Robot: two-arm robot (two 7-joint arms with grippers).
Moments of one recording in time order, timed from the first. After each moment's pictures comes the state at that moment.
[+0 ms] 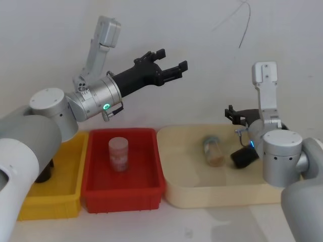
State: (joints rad) left arm -1.36 -0.14 0.50 -0.07 -0.63 -0.35 -0.99; right arm 0.69 0.08 -0.17 -1.16 0.03 0.43 -0.17
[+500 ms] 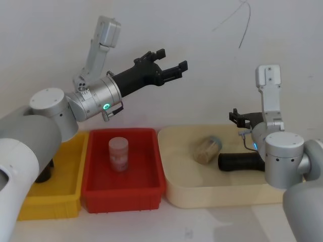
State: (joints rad) left arm -1.36 -0.14 0.50 -0.07 -0.63 -0.35 -0.99; right arm 0.69 0.09 -0.16 -1.16 0.02 0.45 -0.19
